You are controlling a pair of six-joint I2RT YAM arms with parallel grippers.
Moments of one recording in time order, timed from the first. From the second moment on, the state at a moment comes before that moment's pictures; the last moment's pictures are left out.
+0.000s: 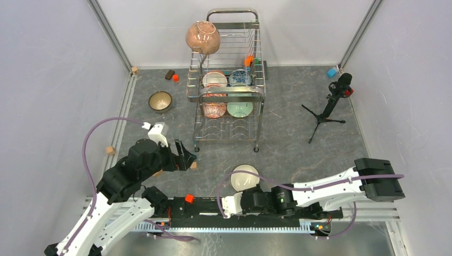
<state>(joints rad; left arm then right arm) -0.64 0.49 0.82 -0.91 -0.06 -0.59 1.65 1.25 0.57 -0.23 0.42 -0.34</state>
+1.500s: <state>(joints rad) -1.27 0.90 0.62 -0.62 -0.31 -0.82 1.76 1.37 0.63 -0.29 0.34 -0.43</state>
